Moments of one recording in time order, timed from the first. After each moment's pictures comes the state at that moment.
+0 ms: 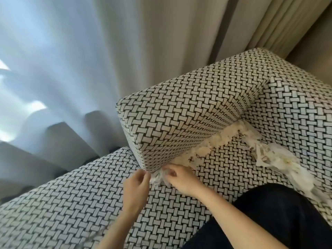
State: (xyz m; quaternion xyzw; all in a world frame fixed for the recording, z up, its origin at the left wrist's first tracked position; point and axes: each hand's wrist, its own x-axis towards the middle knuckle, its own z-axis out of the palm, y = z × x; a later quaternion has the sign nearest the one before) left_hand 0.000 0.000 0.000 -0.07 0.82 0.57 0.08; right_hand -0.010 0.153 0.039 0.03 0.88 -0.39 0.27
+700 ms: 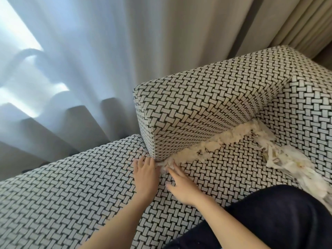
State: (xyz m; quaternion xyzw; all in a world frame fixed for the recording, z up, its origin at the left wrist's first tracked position) left_hand 0.002 0.006 -0.051 -0.02 0.99 0.16 0.03; right_hand 0.025 0.138 -0.003 -0.02 0.89 -0.30 0.34
